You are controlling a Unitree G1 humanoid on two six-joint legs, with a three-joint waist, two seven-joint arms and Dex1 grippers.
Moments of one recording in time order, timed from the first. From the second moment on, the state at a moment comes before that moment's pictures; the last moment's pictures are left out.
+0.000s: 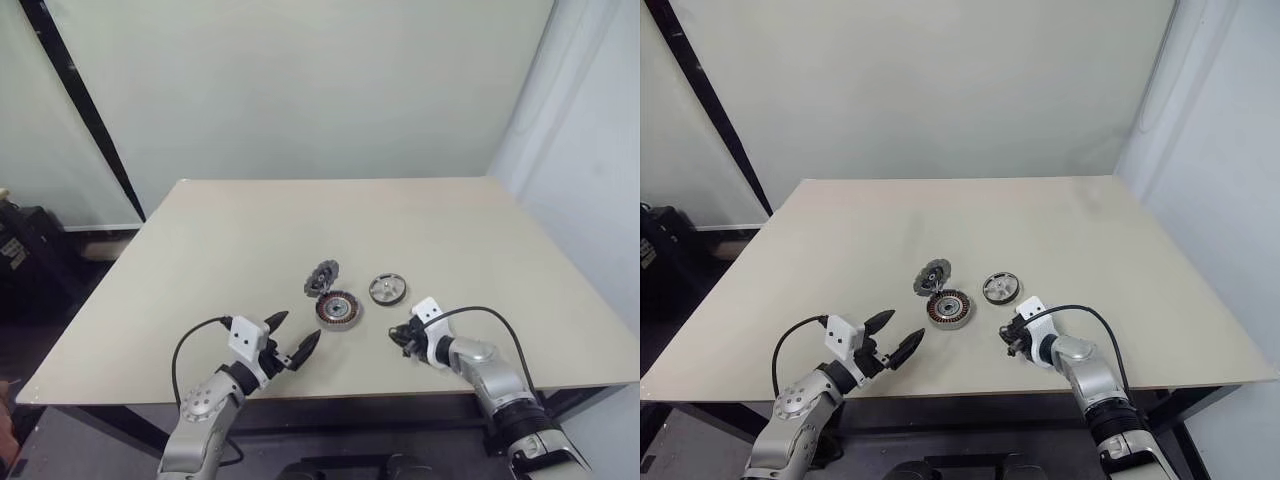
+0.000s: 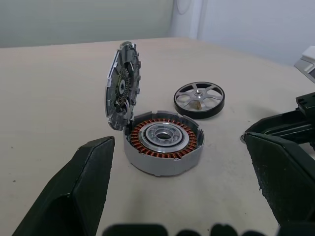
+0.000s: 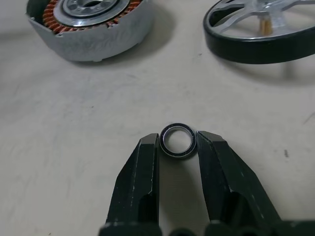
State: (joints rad) left arm 0.10 0.27 -0.02 -0.03 -0.31 0.03 -0.62; right arm -0.32 -0.28 0.17 0.44 0.08 0.28 0.65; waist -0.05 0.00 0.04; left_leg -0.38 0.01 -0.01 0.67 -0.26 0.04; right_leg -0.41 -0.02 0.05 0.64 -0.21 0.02
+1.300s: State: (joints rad) left arm 0.14 0.38 0.04 -0.02 -0.29 0.01 -0.65; right arm -0.69 0.00 0.25 0.71 0.02 0.36 0.58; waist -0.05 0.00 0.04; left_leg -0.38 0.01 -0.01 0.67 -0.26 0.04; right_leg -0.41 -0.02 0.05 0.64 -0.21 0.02
